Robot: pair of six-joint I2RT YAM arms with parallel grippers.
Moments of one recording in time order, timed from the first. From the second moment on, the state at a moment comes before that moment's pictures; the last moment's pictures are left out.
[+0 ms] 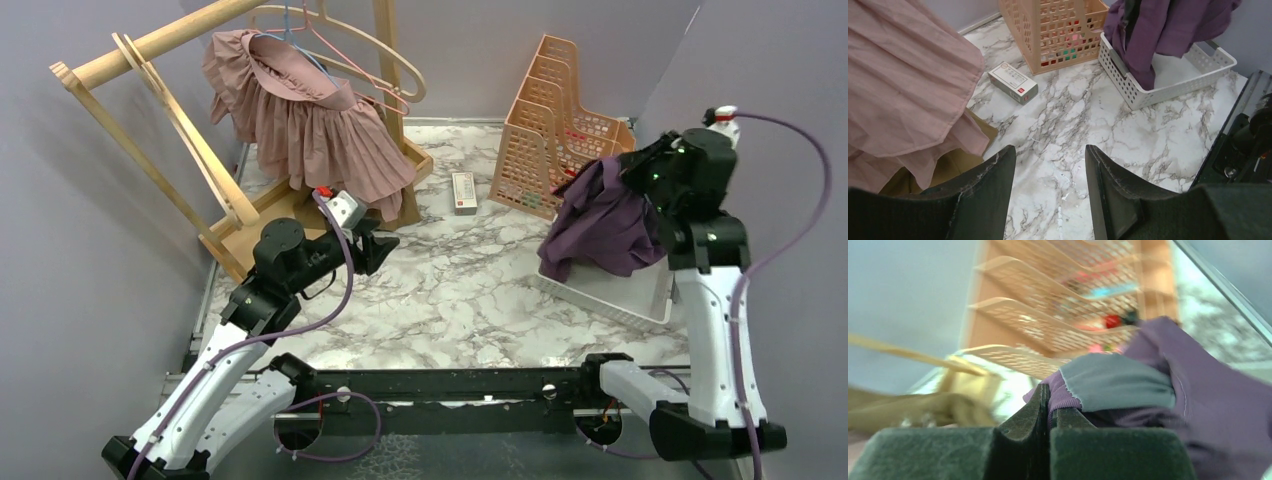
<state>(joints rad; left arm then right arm) -0.53 0.70 0.79 -0.21 0.36 -0.03 0.02 1.06 1.37 -0.71 0.22 0.58</state>
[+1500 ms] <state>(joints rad) -0.55 0.67 0.66 -0.23 0.35 -0.57 0.71 1.53 1.28 -0.26 -0.21 0.62</state>
